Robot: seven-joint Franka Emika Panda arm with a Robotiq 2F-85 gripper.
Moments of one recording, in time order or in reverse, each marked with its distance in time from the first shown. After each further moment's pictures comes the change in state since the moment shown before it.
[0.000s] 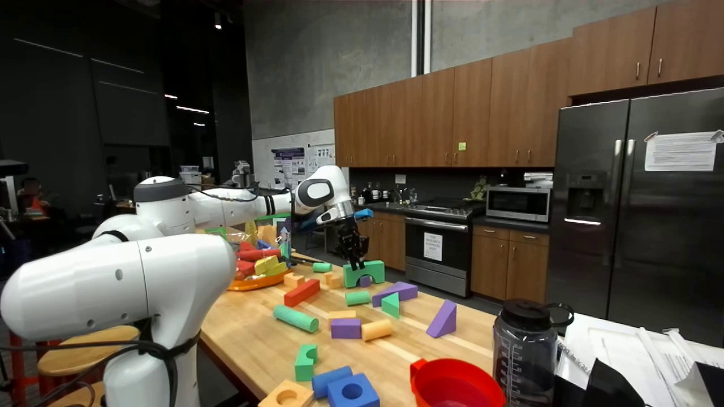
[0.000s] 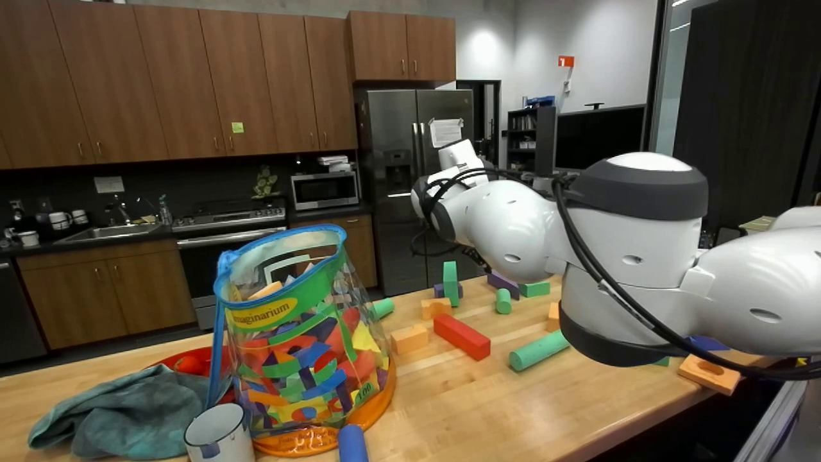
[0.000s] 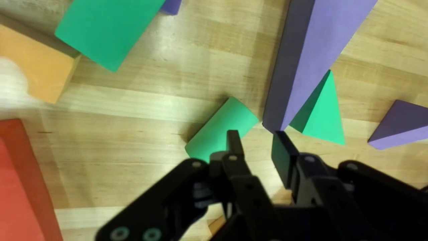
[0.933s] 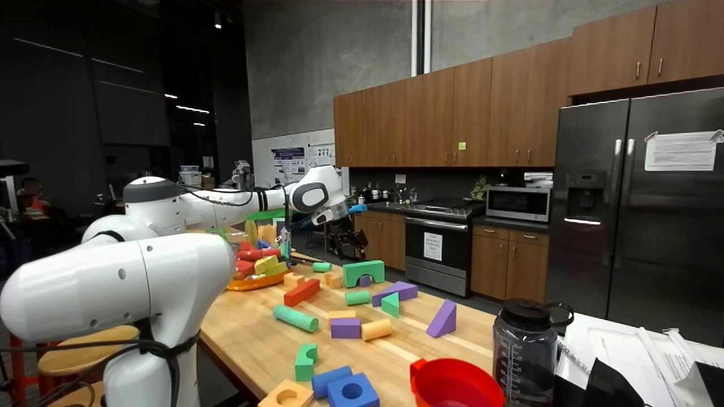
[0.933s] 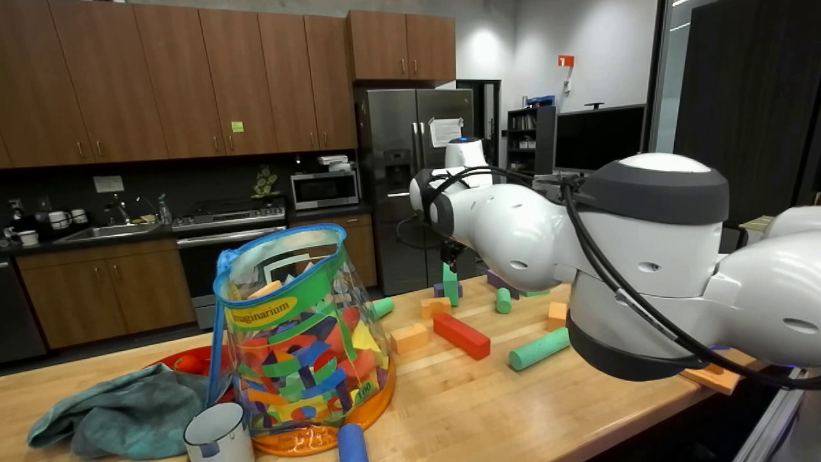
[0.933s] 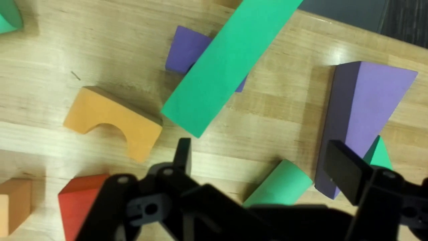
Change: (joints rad) arm 0.063 0.000 0.013 -0.062 0.250 0.158 0.000
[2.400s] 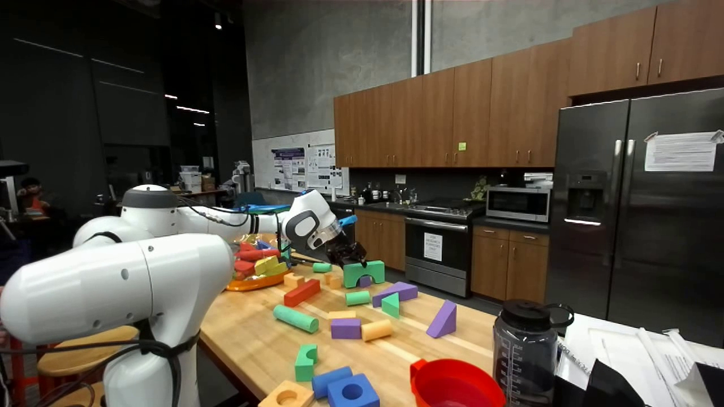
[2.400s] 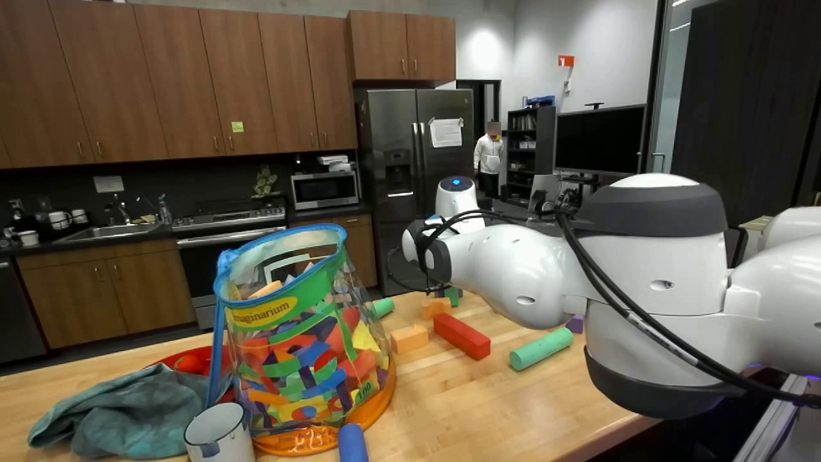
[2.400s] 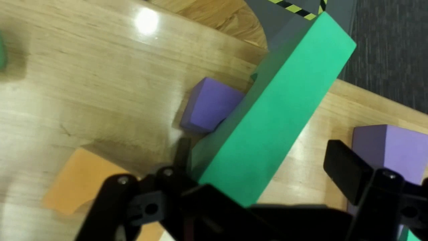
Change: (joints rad) arm 0.050 0.001 0.201 -0.005 0.039 0.446 0.000
